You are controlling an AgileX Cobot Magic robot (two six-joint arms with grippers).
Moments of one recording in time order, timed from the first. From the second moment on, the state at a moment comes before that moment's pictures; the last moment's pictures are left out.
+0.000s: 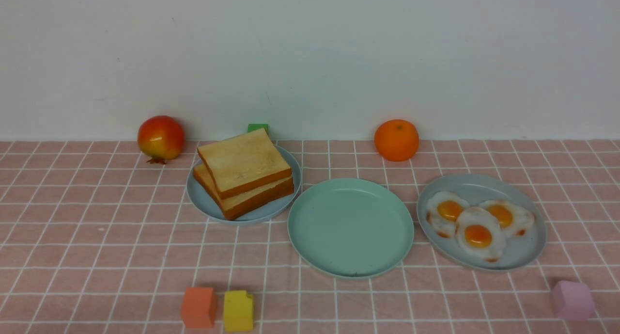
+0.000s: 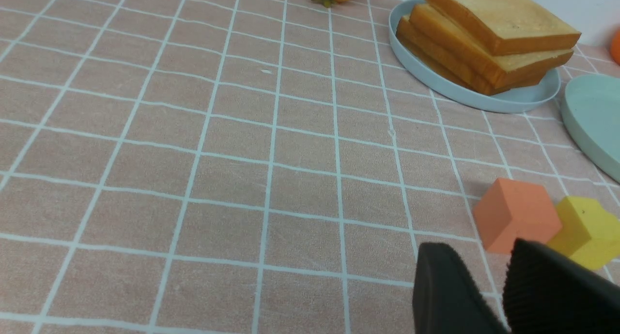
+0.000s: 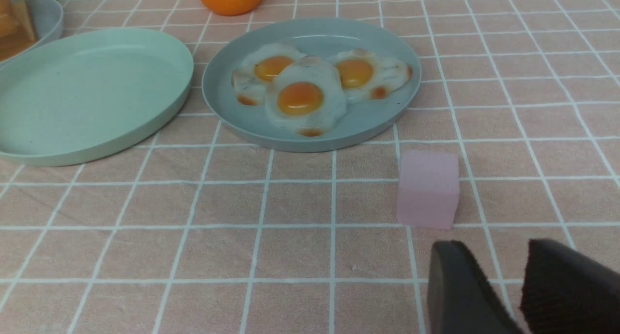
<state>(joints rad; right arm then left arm) 0.07 -0.01 0.02 -0.03 0.40 0.03 -0.06 -0.01 0.02 -0.11 0.35 -0.22</state>
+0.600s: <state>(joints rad) 0.07 -0.01 0.02 -0.03 0.40 0.03 -0.06 -0.01 0.02 -0.77 0.04 -0.50</state>
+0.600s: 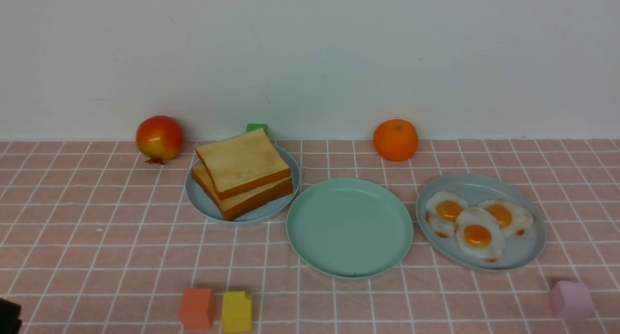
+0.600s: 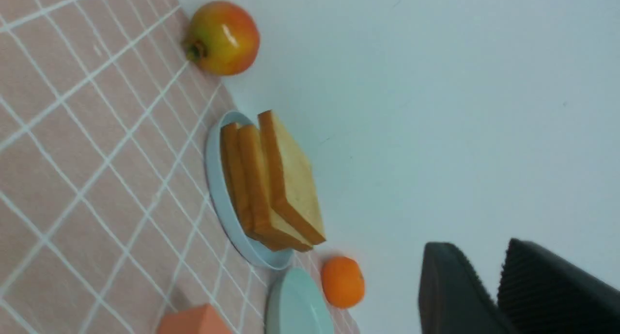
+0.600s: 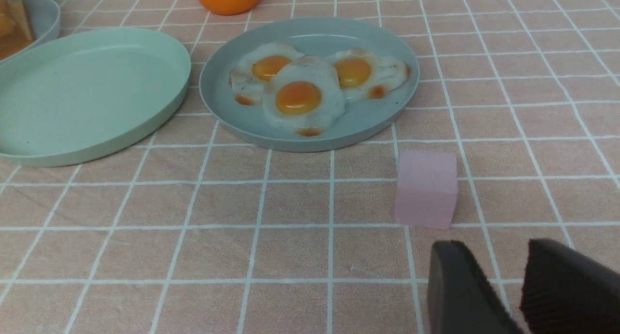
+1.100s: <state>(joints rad) 0.07 -0.01 0.02 -0.03 0.40 0.03 -0.11 0.77 -0.60 -0.59 0.69 0.13</state>
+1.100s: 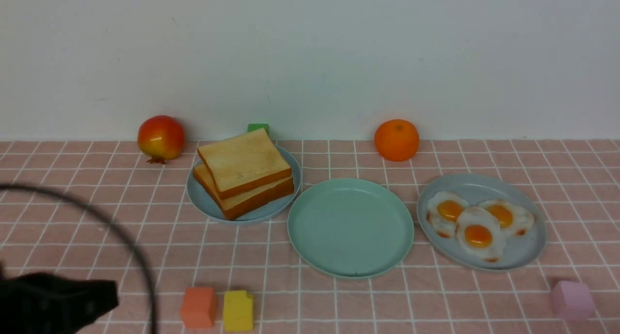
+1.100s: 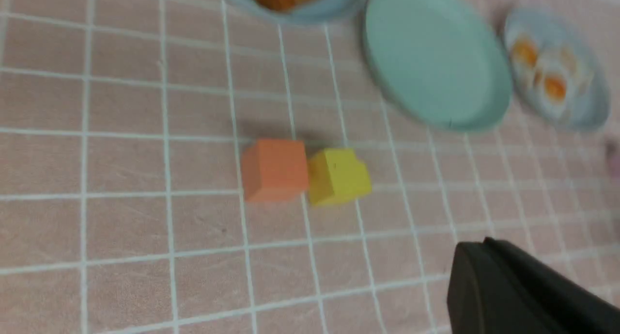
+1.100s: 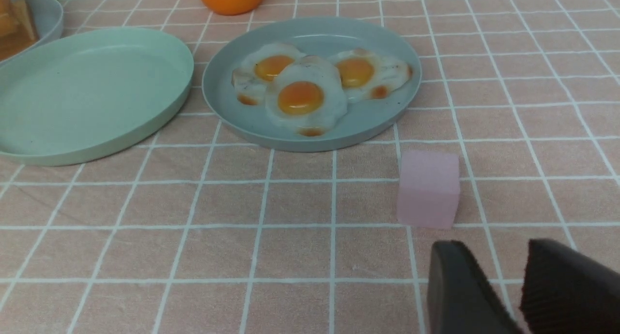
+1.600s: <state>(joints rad) 0.07 -0.01 0.03 0.40 0.08 0.29 -0.12 0.88 -0.70 -0.76 0.78 0.40</state>
